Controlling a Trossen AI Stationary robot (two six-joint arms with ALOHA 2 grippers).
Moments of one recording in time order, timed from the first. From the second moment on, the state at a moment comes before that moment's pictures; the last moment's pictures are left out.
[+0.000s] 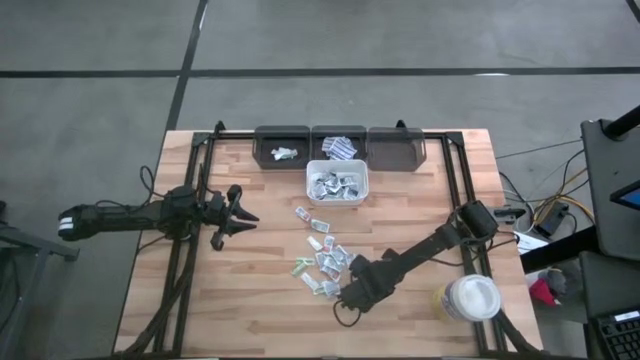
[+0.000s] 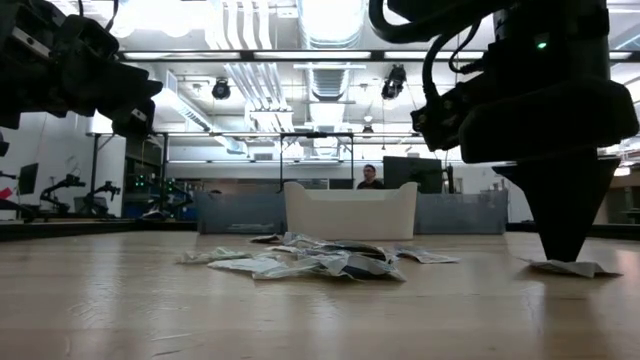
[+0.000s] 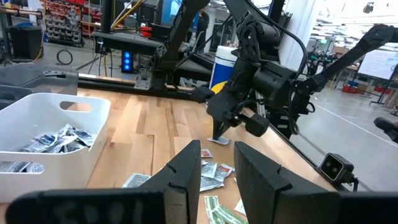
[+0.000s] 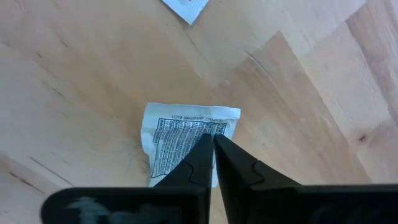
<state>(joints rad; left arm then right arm) 0.14 0.31 0.01 0.25 0.33 -0.17 0.49 2.11 1.45 -1.06 0.06 1.24</state>
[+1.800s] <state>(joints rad) 0.14 0.31 0.01 0.25 0.33 -0.18 0.49 2.13 1.44 -0.93 -0.08 1.27</state>
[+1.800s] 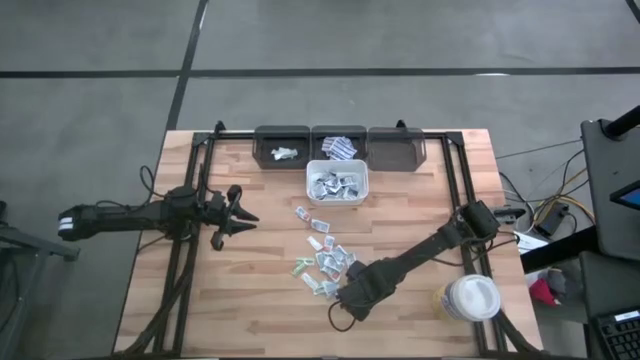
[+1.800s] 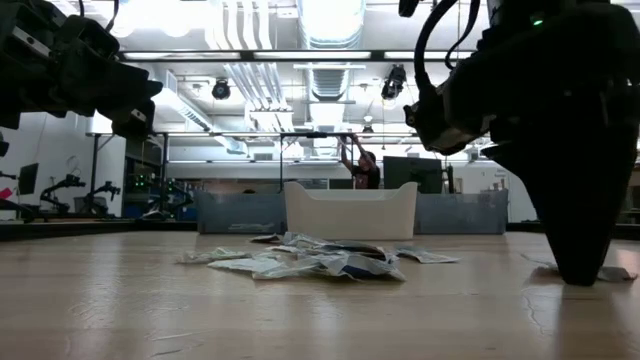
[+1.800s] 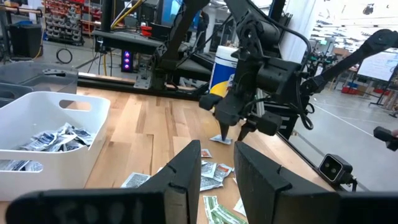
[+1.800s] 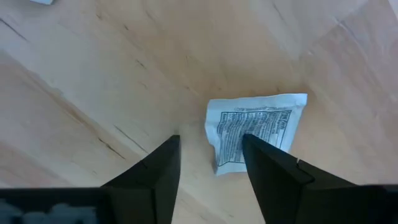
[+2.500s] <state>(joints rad) 0.14 0.31 0.01 0.25 0.33 -0.19 0.40 1.98 1.46 -0.88 -0.06 0.76</state>
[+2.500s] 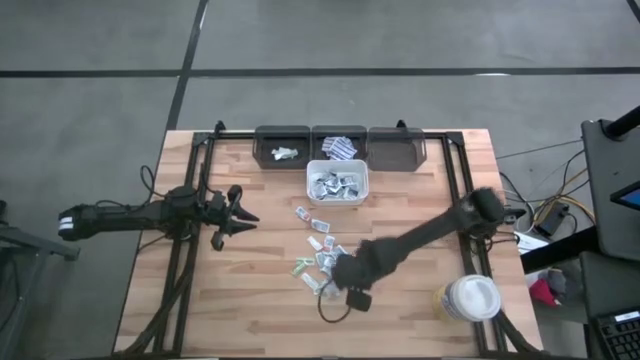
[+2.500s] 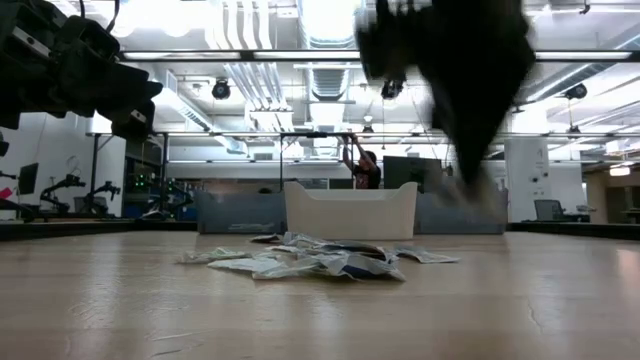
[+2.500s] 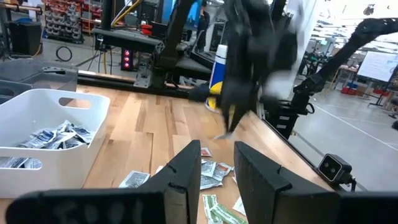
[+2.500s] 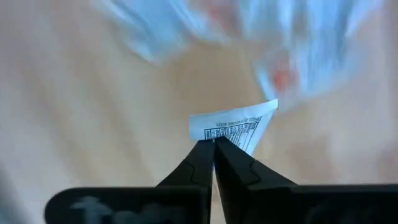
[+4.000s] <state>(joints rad) 0.14 0.32 0.01 0.25 0.31 -0.29 -0.27 2.01 1.53 -0.83 0.12 -0.27</state>
